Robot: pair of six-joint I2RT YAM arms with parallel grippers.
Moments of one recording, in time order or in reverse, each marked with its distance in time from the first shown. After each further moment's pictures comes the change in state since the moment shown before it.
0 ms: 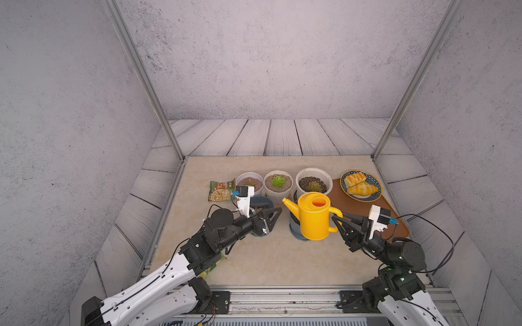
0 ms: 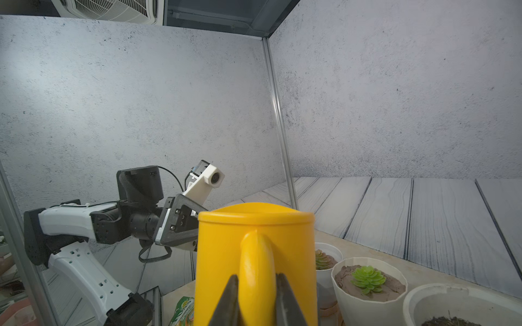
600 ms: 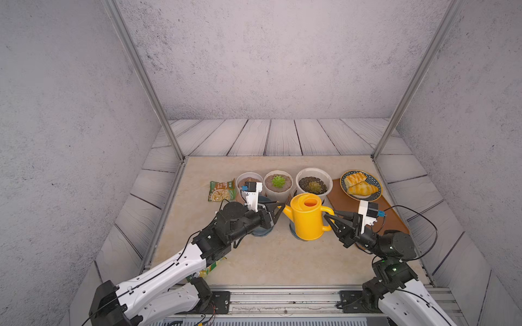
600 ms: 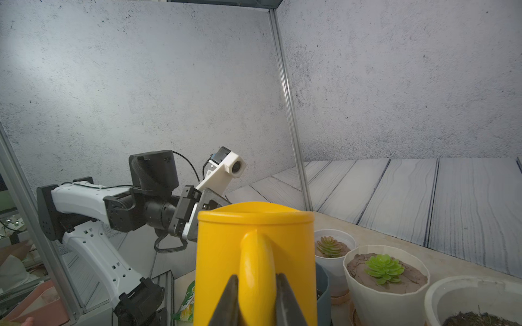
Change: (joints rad) left arm 0.005 0.136 0.042 0.051 0.008 -0.044; right arm 0.030 0.142 0.012 0.074 -0.055 -0.032
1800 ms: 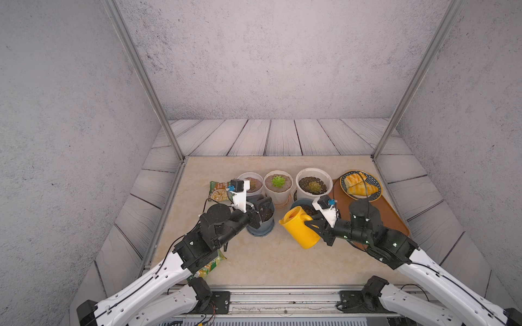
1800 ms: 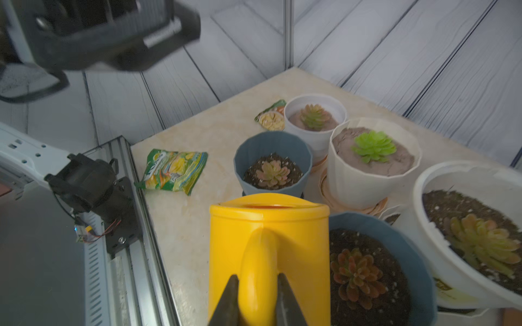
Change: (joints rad) left arm 0.001 -0.179 0.037 -0.195 -0.195 0.246; right arm 0.323 0.271 0.455 -0.881 0.354 -0.435
